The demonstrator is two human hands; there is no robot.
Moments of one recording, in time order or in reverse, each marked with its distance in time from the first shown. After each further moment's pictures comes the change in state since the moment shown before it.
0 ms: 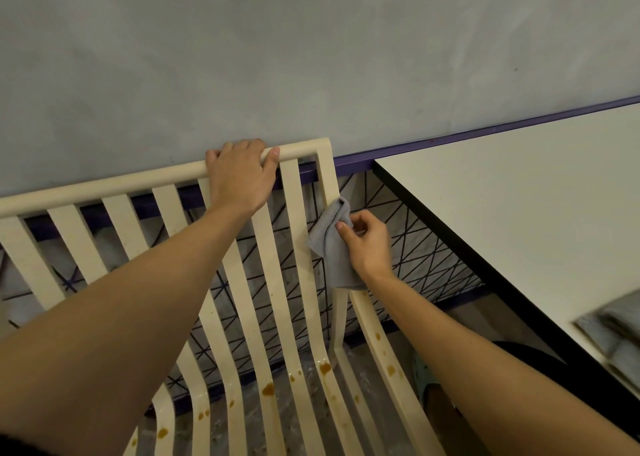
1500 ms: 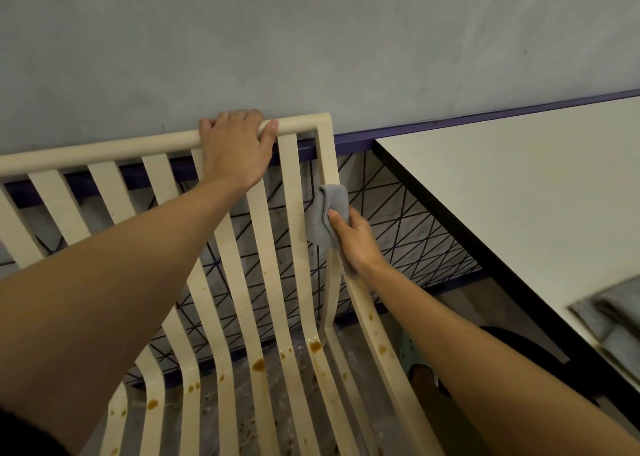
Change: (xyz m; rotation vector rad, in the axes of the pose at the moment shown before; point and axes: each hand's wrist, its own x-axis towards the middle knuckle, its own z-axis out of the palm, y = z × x) left_hand -0.004 -0.002 0.003 0.020 0.016 0.057; right_hand -0.012 0.013 0.004 0.104 -0.239 0.200
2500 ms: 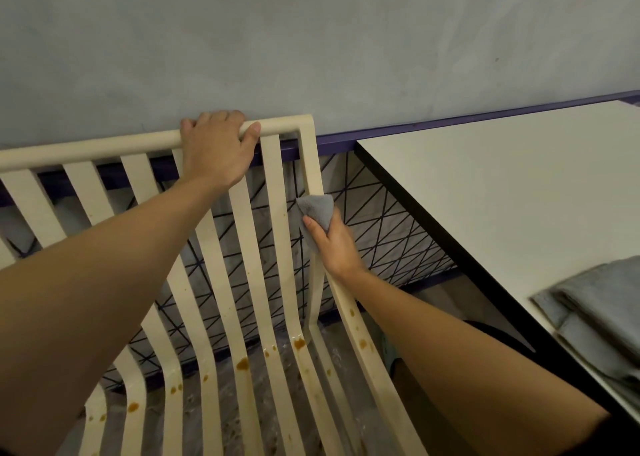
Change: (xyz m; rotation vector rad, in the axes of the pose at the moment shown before) left_hand 0.005 -0.001 -0.005 -0.030 -0.034 -0.018; right_hand 0.003 0.016 0.002 -0.243 0.029 -0.155
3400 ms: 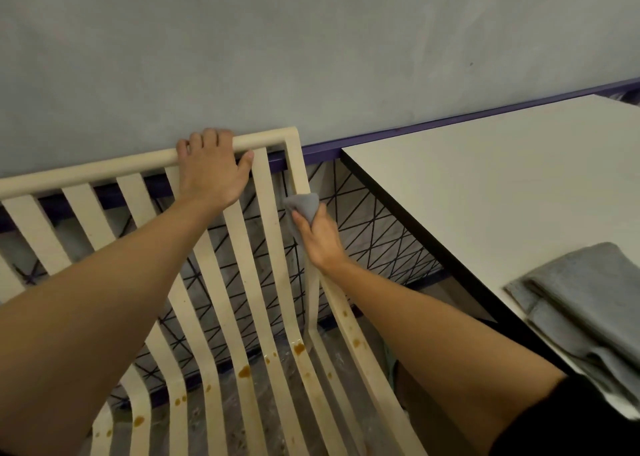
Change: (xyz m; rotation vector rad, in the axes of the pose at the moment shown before) left_hand -0.014 0.006 -0.002 0.177 -0.070 0.025; right_hand 0.010 -0.022 0.008 -0.126 0.060 0.054
